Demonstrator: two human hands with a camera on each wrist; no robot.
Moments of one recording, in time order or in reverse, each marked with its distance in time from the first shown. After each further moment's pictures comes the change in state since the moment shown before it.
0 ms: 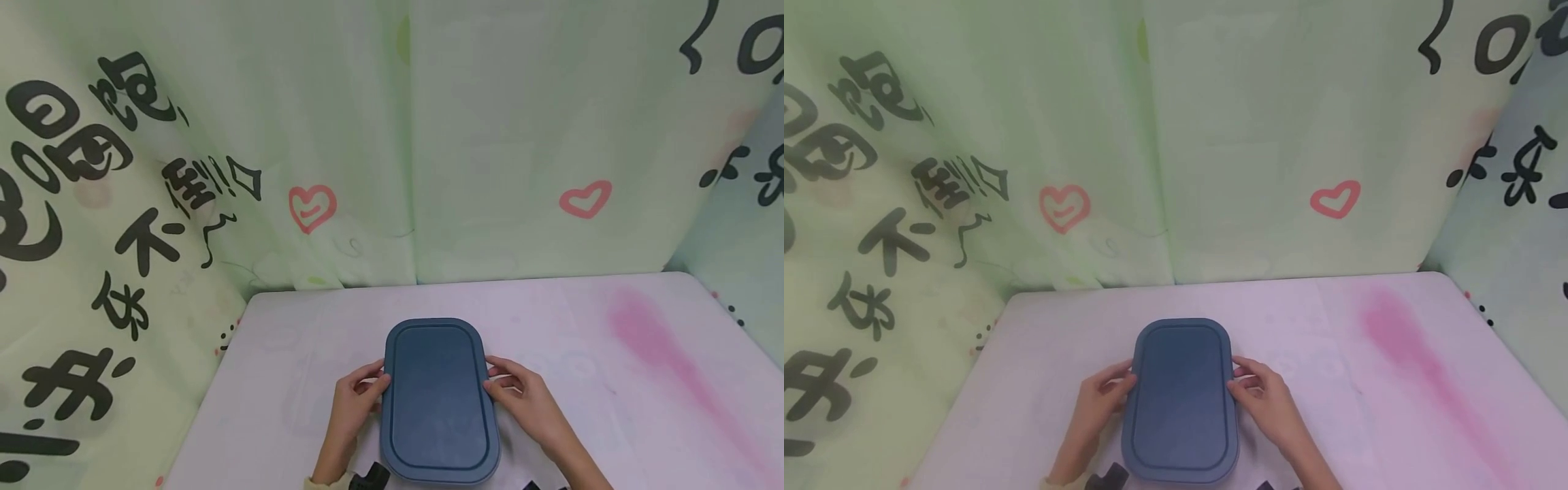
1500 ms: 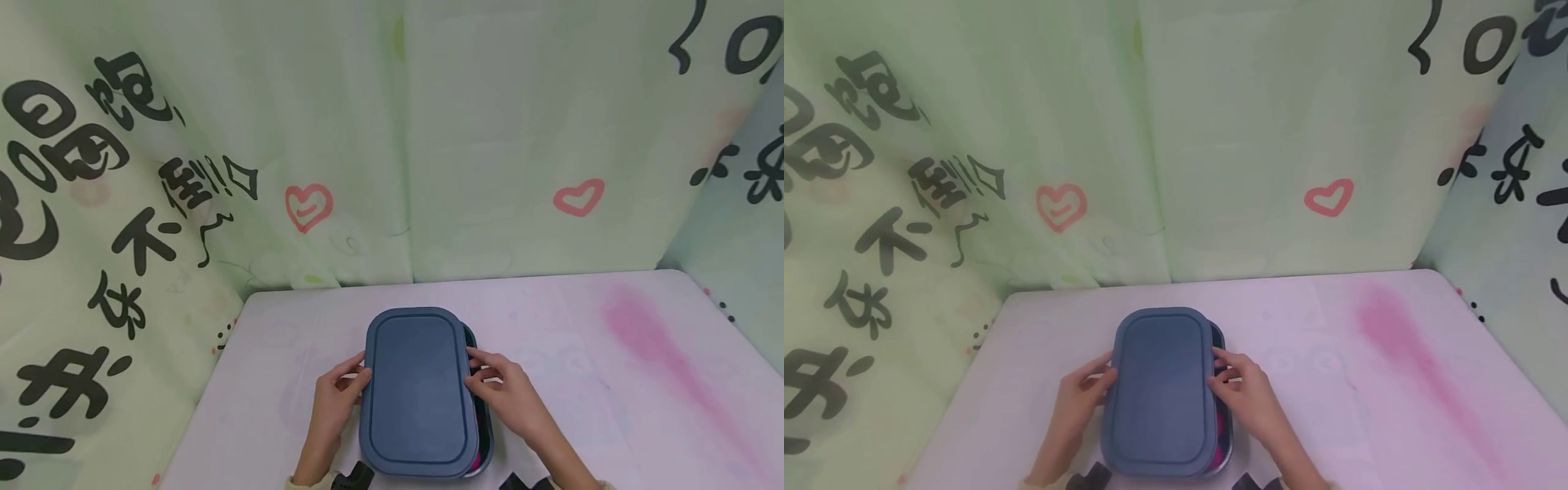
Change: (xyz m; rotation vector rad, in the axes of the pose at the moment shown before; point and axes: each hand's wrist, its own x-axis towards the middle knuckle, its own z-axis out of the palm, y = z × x) left_hand -0.009 0.018 -0.018 0.027 0.053 0.034; right_hand -0.006 -0.026 0.008 -0.012 -0.057 -0.079
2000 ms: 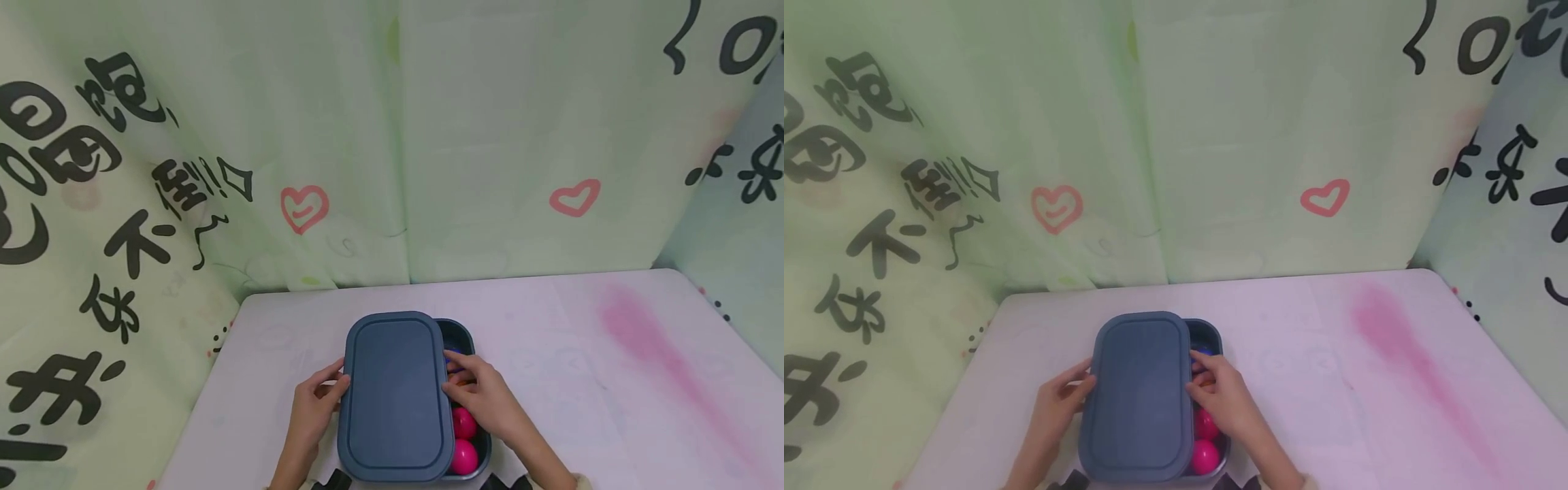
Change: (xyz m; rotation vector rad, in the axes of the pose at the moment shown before) left_hand -0.002 -0.003 -0.024 0.071 0.035 -0.038; right_hand 0.004 -0.010 0.023 -0.008 -0.013 -0.061
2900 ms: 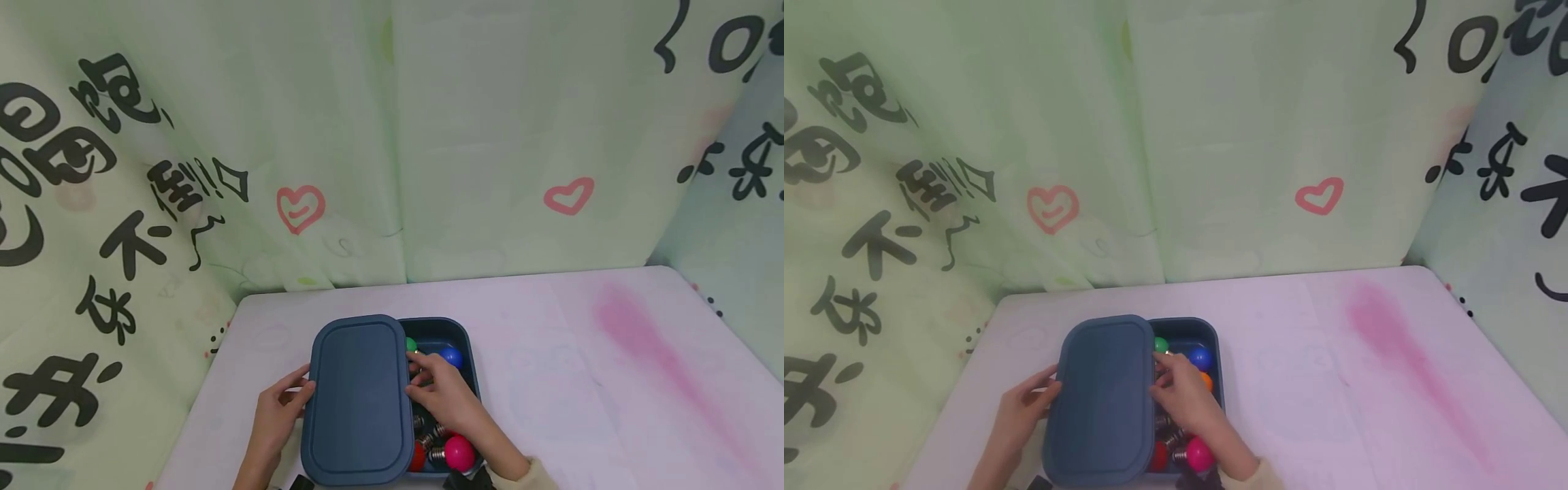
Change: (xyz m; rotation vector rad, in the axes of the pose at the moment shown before) left_hand 0.001 -0.006 -0.046 0.112 0.047 -0.030; right_hand 0.012 -0.018 0.038 -0.057 -0.109 -0.119
